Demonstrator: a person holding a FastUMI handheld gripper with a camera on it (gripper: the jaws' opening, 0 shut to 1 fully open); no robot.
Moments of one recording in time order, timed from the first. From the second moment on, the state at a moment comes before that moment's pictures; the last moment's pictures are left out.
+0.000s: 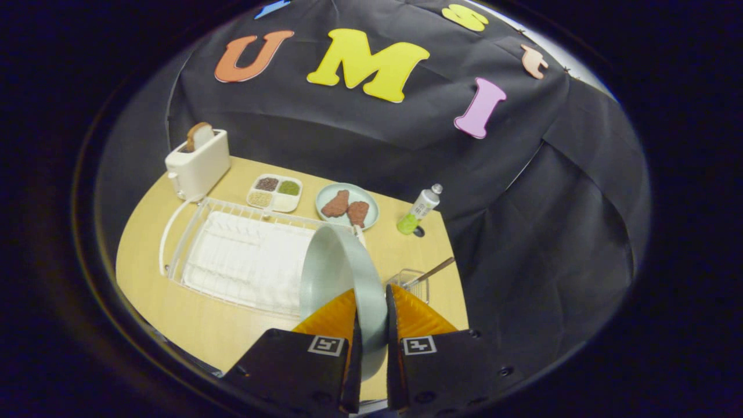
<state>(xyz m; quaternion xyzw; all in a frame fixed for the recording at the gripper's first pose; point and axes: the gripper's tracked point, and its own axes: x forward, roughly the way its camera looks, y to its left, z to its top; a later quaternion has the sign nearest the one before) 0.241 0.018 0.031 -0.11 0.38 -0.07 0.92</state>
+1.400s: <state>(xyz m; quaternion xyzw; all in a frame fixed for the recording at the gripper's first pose) 0.166 0.009 -0.227 0.19 0.43 0.10 0.87</state>
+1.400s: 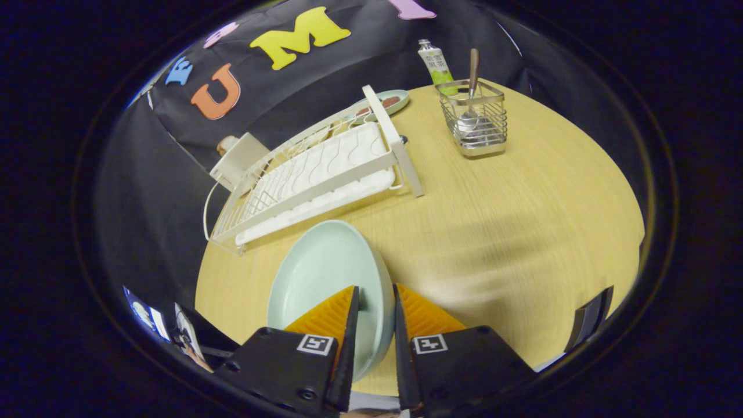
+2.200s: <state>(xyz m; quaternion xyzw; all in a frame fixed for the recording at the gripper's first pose) 0.193 -0.089 -0.195 0.04 0.26 0.01 0.96</state>
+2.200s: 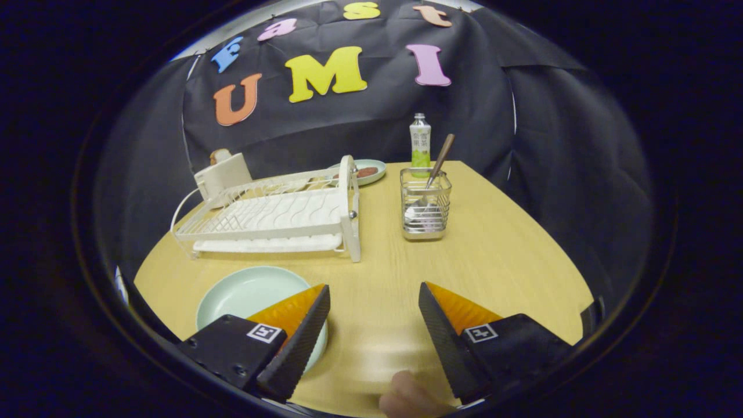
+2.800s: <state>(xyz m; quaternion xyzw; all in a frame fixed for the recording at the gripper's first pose) 0.295 -0.139 -0.122 0.02 0.17 0.01 0.99</state>
